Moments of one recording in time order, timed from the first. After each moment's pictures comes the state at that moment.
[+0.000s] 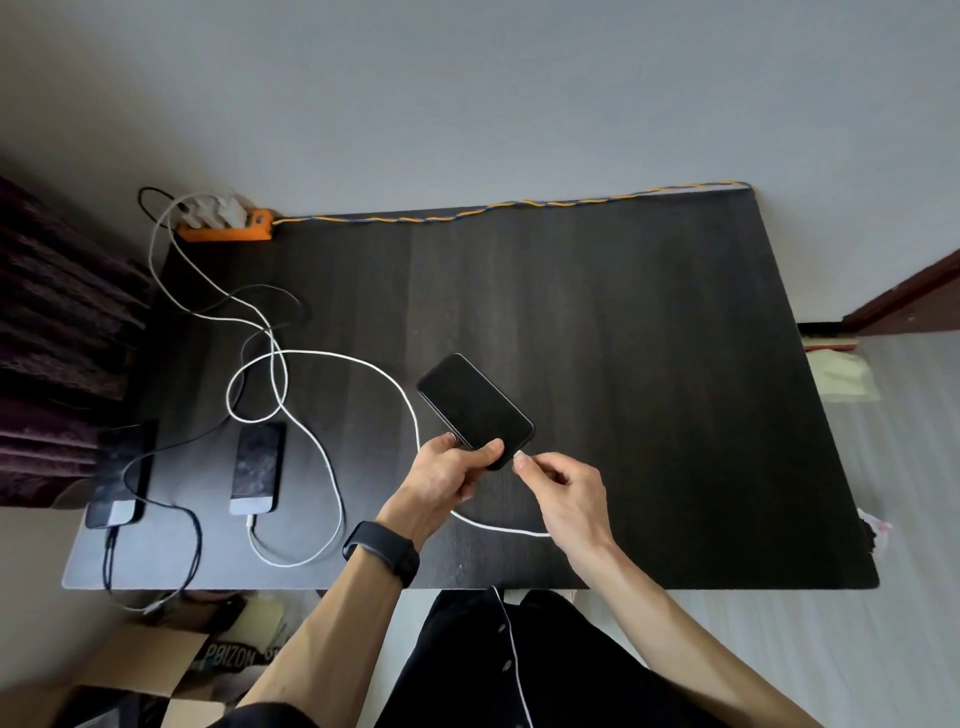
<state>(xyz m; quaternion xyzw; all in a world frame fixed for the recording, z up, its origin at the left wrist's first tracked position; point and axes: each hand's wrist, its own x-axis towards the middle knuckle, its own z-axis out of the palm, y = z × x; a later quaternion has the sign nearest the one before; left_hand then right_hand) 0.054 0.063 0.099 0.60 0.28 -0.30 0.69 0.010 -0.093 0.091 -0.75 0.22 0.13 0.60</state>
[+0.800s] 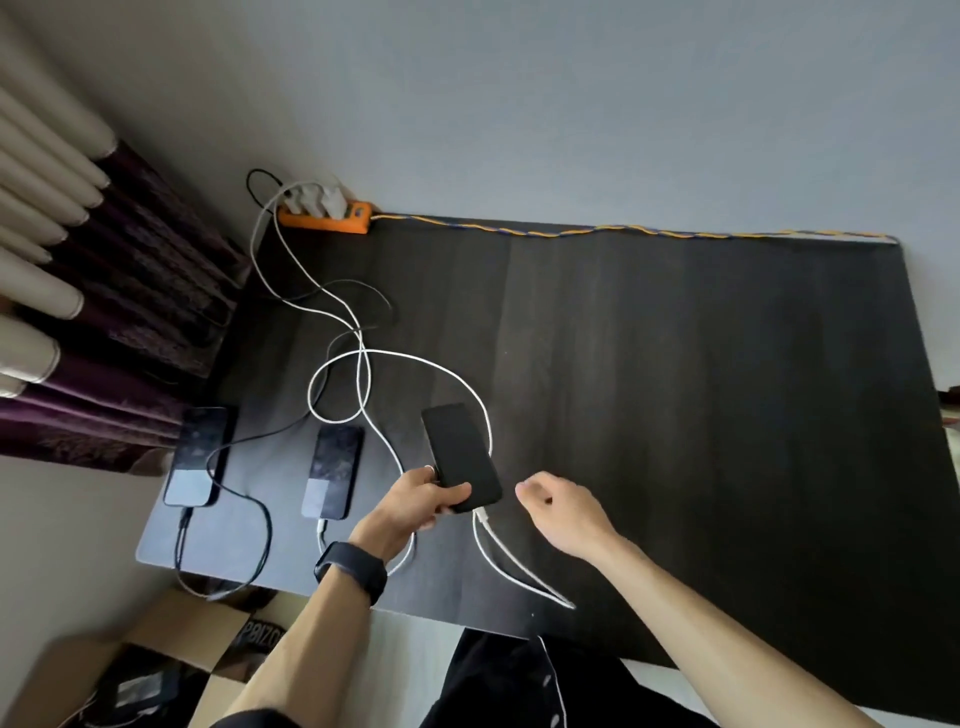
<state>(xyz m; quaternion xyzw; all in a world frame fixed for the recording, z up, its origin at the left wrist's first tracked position) 0.069 0.216 0.066 0.69 0.32 -0.33 0.56 0.083 -0.002 0.047 -0.86 0.01 0.38 0.34</state>
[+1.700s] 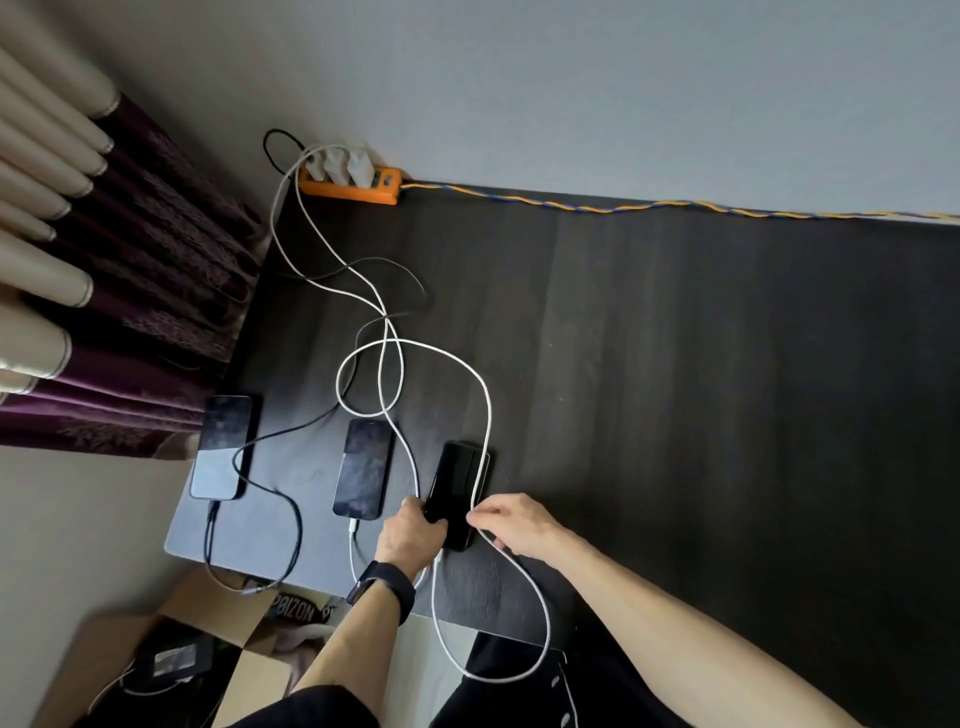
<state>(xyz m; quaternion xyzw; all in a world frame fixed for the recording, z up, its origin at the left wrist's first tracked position) 0.050 0.278 -0.007 0.82 0.37 -0.37 0.25 0.096 0.111 -0.014 -0.73 0.05 0.53 0.42</state>
